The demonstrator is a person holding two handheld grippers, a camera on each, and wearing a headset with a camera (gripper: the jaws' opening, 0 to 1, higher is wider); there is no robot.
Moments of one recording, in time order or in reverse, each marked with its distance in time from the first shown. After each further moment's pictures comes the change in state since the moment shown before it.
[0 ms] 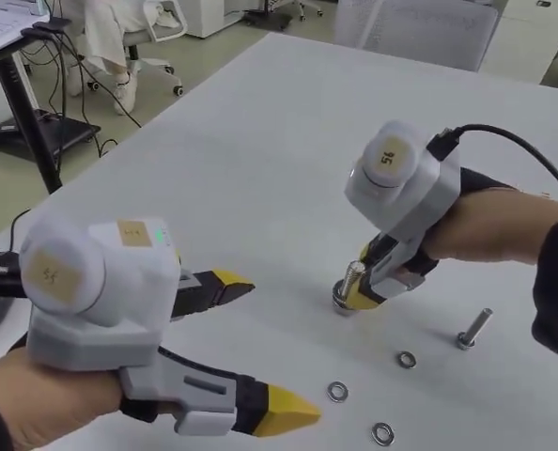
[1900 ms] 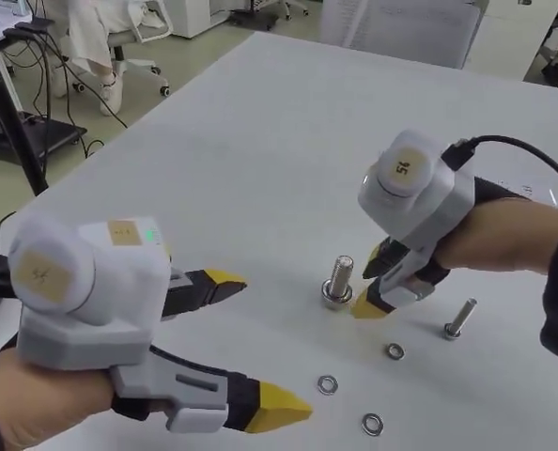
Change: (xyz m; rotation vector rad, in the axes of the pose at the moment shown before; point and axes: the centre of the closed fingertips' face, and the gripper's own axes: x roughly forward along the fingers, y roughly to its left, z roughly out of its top) left arm 0.000 -0.004 0.001 0.009 0.002 -0.011; right arm -0.010 0.002 -0.025 0.048 -0.009 -0.029
